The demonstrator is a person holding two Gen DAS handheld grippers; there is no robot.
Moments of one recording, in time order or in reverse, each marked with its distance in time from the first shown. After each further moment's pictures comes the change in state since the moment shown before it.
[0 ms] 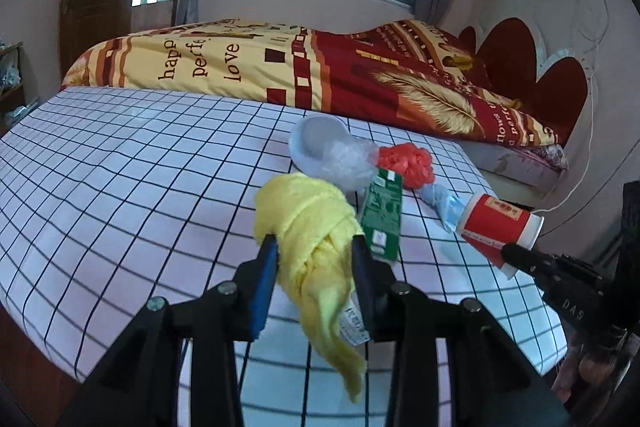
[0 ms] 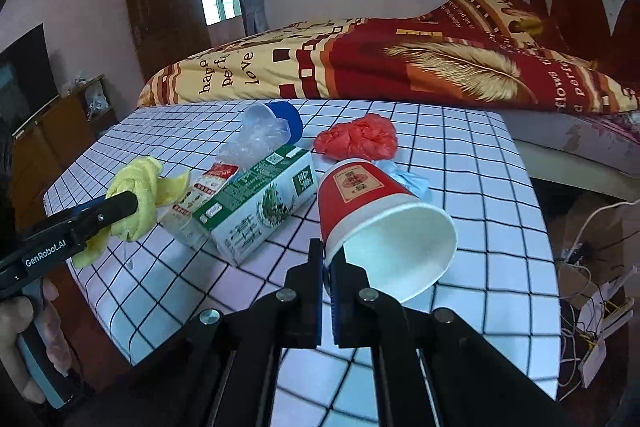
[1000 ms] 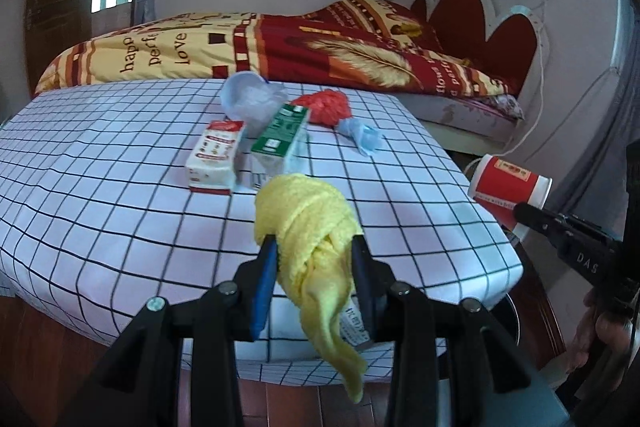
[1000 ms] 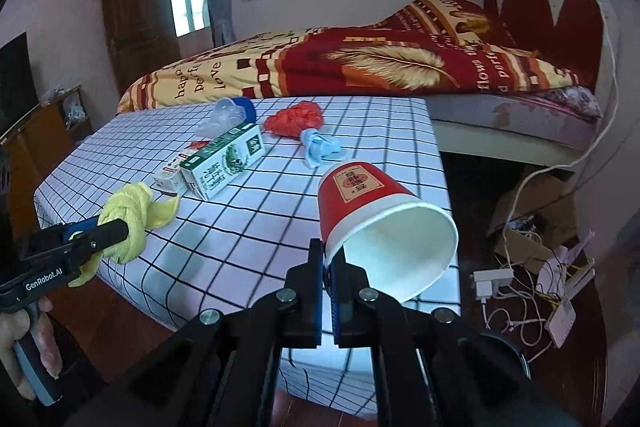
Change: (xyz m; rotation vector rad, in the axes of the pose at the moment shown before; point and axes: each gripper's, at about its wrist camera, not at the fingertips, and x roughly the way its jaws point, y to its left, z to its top) left arm -0.050 -0.062 -0.066 0.113 0.064 -0.103; right arm -0.115 -0.038 -0.069 0.053 -0.031 -0.125
